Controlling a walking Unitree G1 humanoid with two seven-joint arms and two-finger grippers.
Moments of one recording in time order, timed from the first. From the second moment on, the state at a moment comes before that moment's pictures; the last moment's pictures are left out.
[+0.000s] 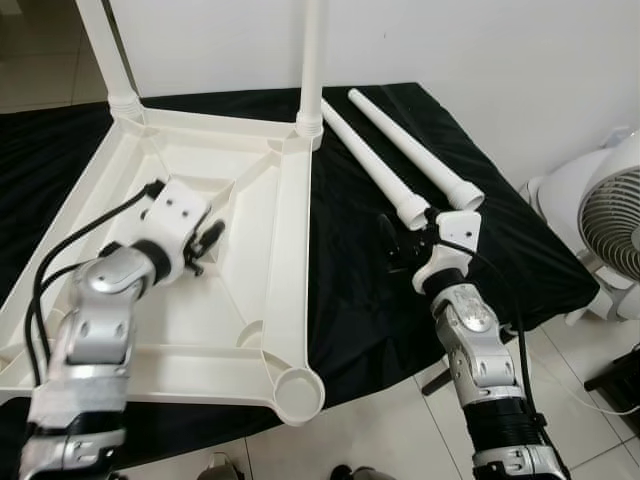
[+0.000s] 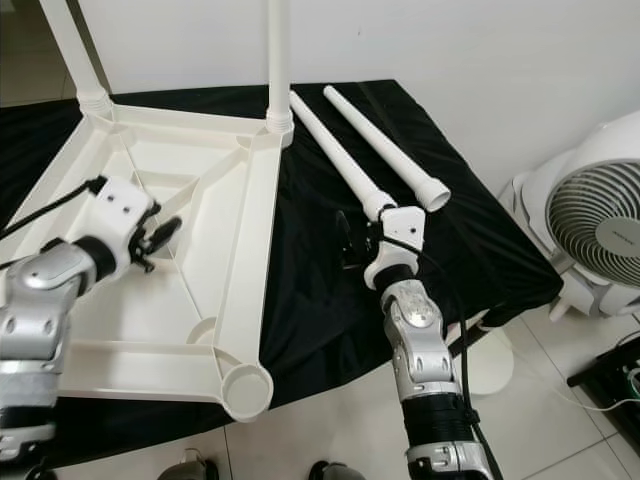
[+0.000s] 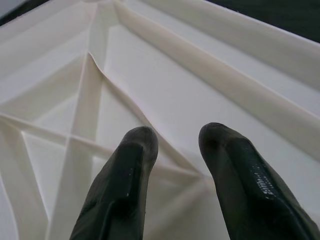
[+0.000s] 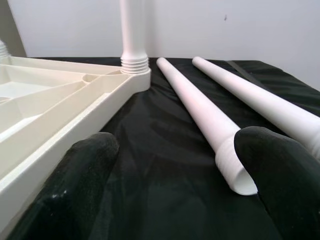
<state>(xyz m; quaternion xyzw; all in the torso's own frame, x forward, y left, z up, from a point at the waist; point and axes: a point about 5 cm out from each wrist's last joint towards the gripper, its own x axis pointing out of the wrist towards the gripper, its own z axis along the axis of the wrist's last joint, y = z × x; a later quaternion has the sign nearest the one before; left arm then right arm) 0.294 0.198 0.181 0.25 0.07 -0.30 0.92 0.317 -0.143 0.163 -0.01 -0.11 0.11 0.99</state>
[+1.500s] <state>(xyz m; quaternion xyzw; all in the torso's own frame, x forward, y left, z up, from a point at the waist) 0.203 0.199 0.163 0.23 0.21 -0.52 0.80 0.320 -0.143 0.155 -0.02 -0.10 0.14 0.99</state>
